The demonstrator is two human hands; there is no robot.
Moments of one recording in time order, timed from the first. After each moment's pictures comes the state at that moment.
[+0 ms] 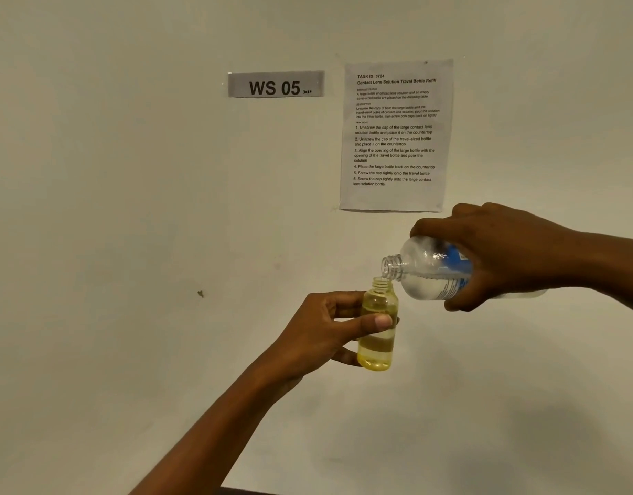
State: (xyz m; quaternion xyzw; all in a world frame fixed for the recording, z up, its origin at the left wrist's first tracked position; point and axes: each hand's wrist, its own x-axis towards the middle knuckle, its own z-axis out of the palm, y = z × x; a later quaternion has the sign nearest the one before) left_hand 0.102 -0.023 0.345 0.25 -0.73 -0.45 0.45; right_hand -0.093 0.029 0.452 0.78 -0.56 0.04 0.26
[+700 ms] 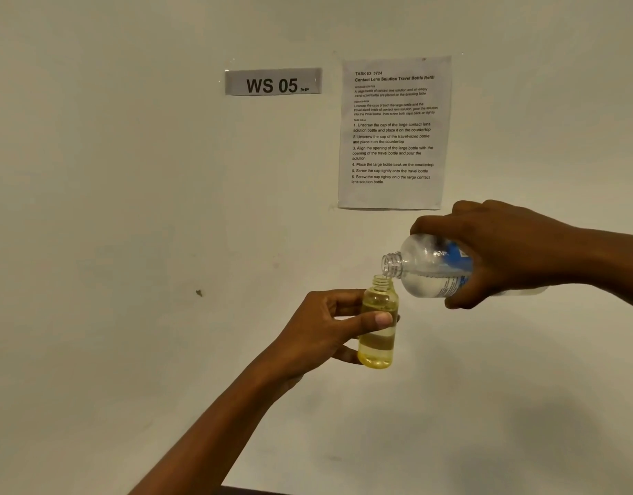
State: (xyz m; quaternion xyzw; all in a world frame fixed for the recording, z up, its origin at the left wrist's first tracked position) left_hand 0.099 -0.026 0.345 0.26 -0.74 -0.44 0.44; right_hand -0.096 0.026 0.453 0.78 -0.57 0.04 0.26
